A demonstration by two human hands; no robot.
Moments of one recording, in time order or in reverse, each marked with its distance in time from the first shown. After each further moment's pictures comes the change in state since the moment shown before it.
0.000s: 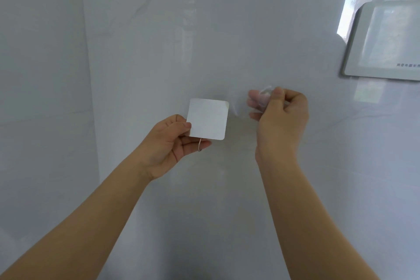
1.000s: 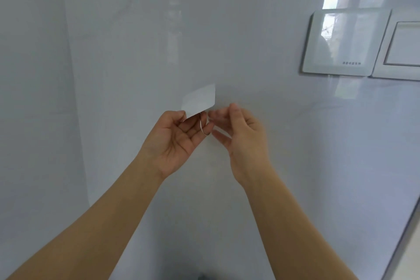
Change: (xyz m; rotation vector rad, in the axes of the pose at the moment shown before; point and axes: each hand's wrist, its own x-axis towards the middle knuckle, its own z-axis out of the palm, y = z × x) left_hand -0.009 -0.013 0.046 -0.526 -0.054 -0.055; right_hand -0.028 0.003 -0.029 0.156 -0.417 0.299
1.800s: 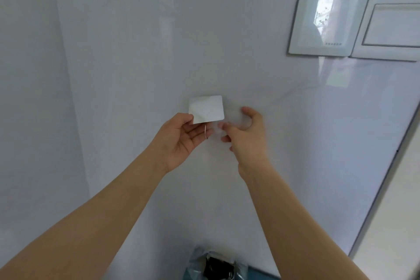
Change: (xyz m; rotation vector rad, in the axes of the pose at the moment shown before) left_hand -0.011 -0.029 -0.013 0.232 0.102 -0.067; right_hand -0.023 0.015 -0.030 -0.289 0.247 0.110
